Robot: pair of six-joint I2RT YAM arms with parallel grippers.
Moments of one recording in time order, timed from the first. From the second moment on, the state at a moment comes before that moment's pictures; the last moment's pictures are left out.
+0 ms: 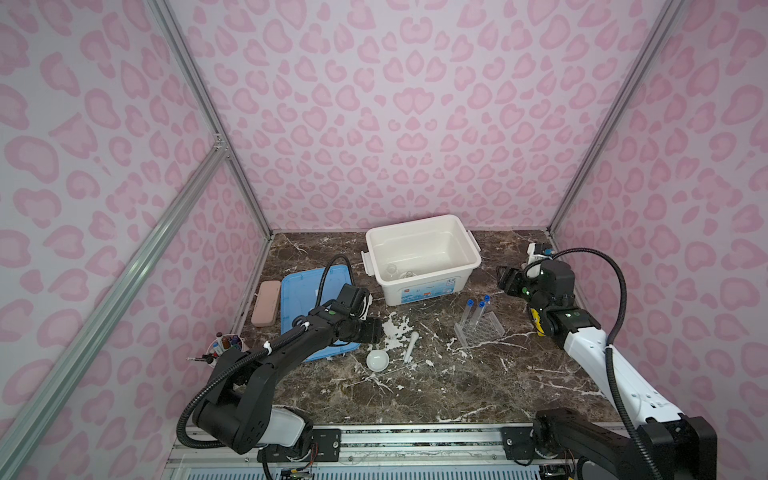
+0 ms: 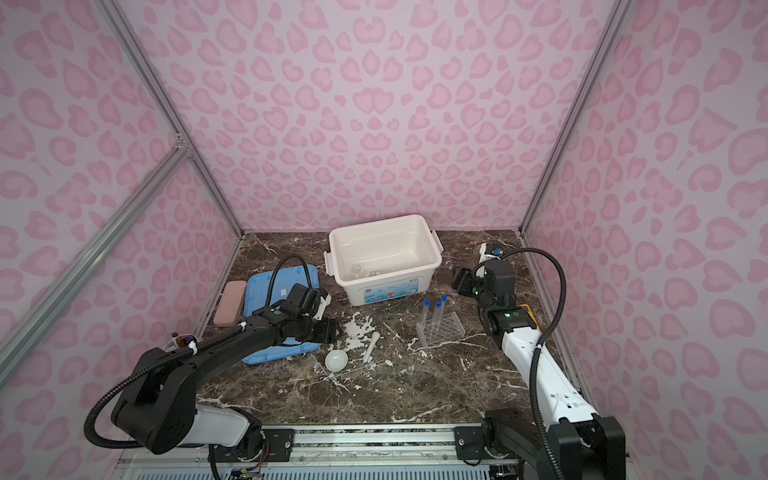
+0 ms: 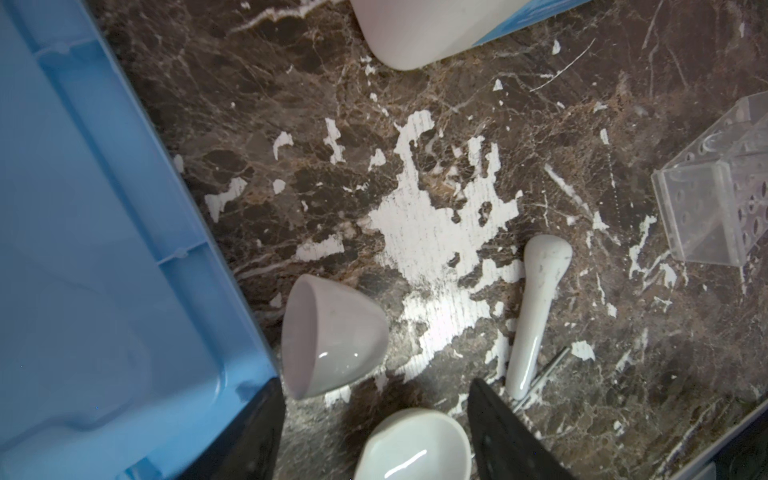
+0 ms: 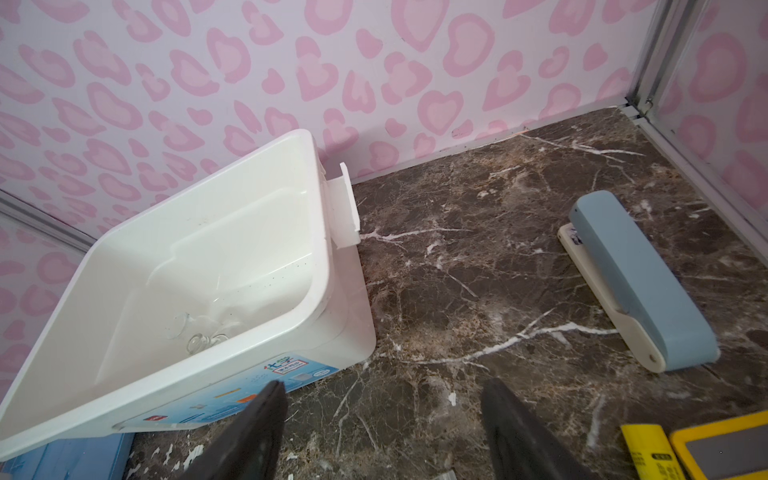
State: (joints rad) left arm -0.47 1.43 0.80 -0.48 0.20 -0.35; right arm 0.11 1.12 0.81 -0.12 -0.05 0.37
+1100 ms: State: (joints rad) left arm -0.46 1.55 0.83 -0.41 0.28 -0.35; right arm 0.11 1.11 0.81 -0.13 -0.05 0.37
